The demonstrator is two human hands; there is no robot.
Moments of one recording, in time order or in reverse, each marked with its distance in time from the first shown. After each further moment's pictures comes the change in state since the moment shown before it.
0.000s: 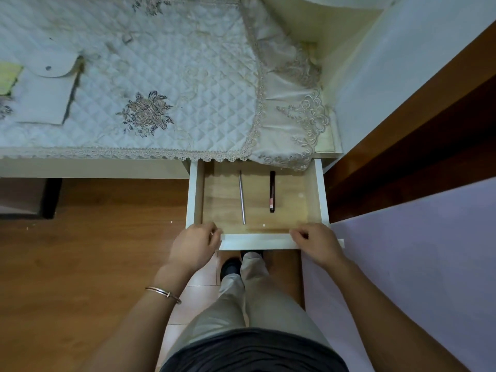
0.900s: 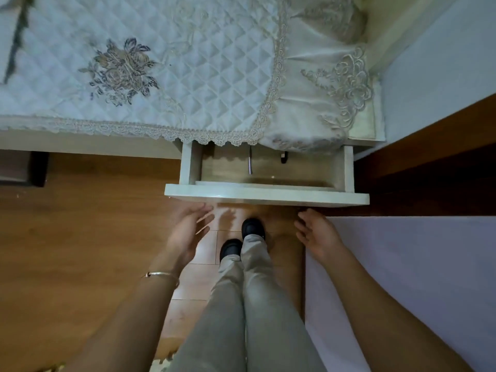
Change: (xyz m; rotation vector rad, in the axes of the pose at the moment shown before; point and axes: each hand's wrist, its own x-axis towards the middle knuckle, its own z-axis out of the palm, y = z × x) left_hand 0.057 -0.020 0.039 -1.421 -0.044 -0.773; right_hand 0.080 0.010 0.050 1.374 -0.027 0.697
